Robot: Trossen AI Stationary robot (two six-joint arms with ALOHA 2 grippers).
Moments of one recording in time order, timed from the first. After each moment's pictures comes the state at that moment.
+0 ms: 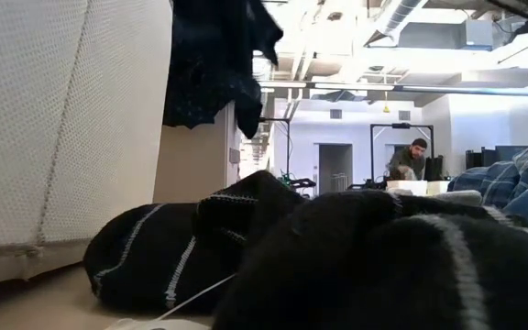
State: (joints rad) left arm 0.41 1.39 1.96 -0.84 -0.72 0.63; right arm -0.33 1.85 1.95 0.07 -0.34 -0.24
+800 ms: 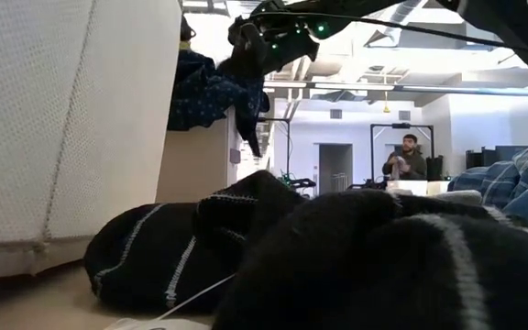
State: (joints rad) left arm 0.76 1.39 1.30 -0.91 -0.40 0.45; right arm -0.41 2.09 1.97 -0.45 -0.54 -0.24
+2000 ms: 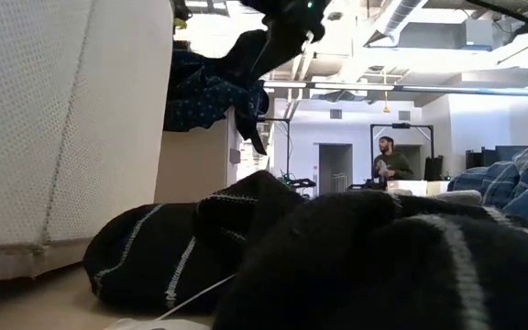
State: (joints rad) left arm 0.77 1.39 1.46 -1.03 -0.33 0.38; right arm -0.14 1.89 1.81 -0.80 -0.09 -0.58
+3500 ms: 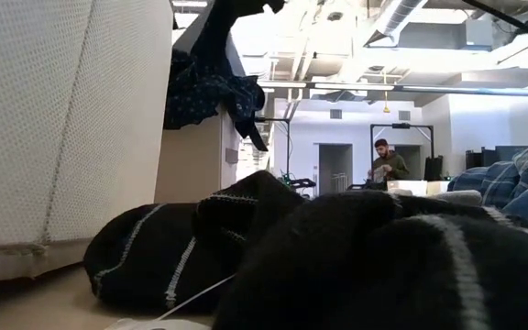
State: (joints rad) left arm 0.33 1.32 1.75 -1.32 -0.06 0.21; right arm -0.12 1.88 1.97 -0.56 0.15 -0.76
